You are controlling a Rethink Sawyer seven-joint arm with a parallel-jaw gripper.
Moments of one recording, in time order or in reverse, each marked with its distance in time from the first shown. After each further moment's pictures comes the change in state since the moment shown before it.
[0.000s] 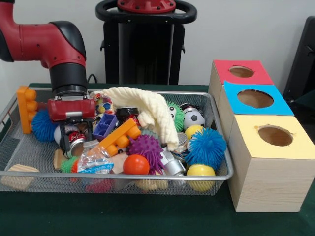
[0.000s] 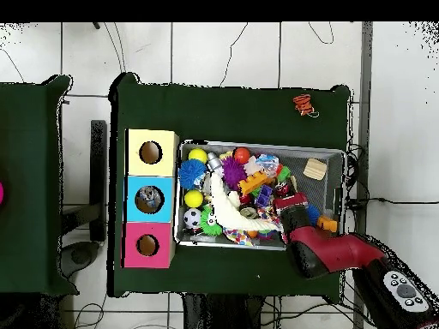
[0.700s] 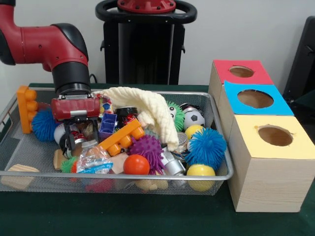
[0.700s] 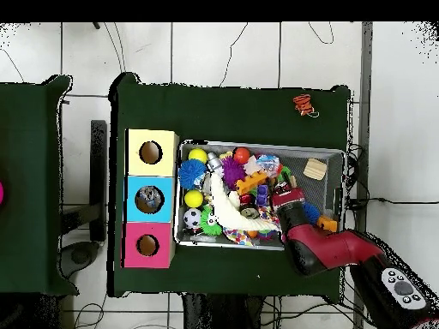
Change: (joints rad) arm 0.001 0.008 0.029 -0.005 -0.027 -0.074 0.000
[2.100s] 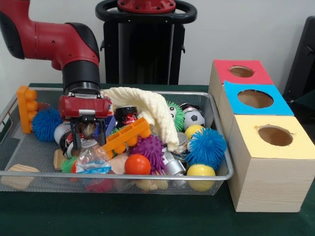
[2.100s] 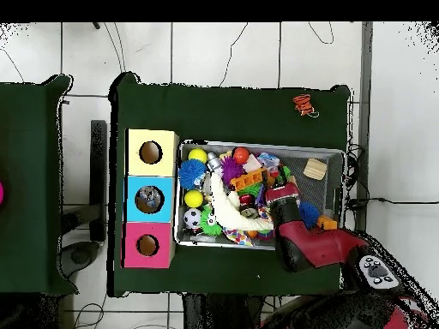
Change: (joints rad) arm 0.280 0.013 -0.311 -0.071 0.207 -0.243 0.000
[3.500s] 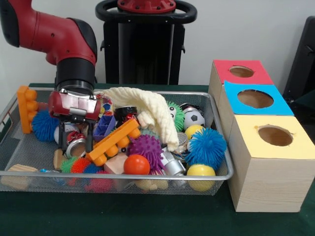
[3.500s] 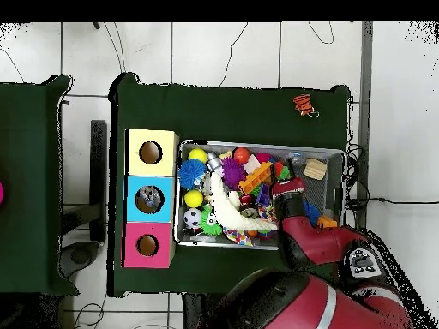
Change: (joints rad) arm 0.191 0.042 -0.253 -0.088 0.162 -0.089 0.000
